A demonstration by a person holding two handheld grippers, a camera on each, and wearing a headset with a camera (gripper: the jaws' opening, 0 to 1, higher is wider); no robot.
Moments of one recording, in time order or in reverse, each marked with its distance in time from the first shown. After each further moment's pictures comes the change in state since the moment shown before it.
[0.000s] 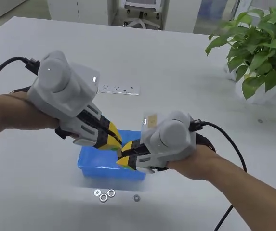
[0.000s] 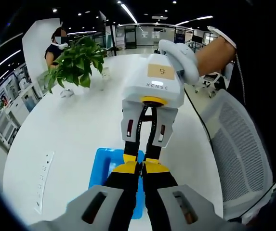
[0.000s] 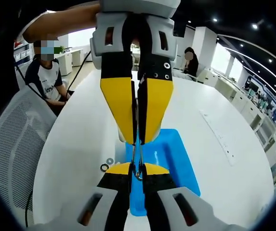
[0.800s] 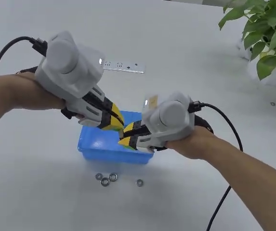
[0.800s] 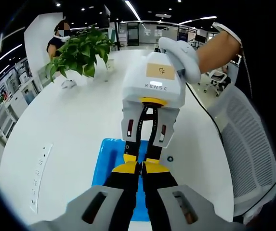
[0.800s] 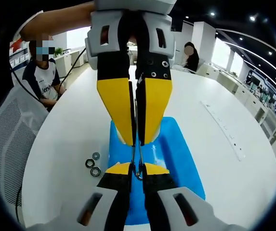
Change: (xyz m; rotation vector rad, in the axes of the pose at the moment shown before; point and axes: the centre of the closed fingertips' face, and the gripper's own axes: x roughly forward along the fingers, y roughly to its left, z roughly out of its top) left arm 0.025 0.027 -0.029 -0.031 0.024 -0.006; right arm 0.031 -0.019 -0.027 0.041 0.012 0.030
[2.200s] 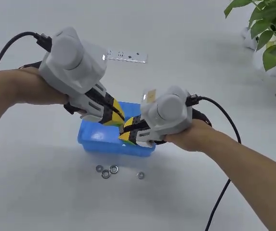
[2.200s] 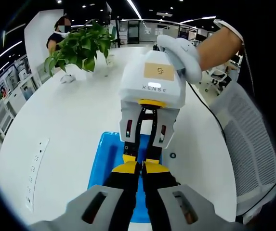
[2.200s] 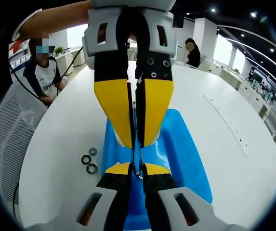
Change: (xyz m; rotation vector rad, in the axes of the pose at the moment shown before) left arm 0.011 0.002 -0.013 -0.015 0.016 -0.011; right arm 0.013 0.001 -0.012 0.008 0.024 0.026
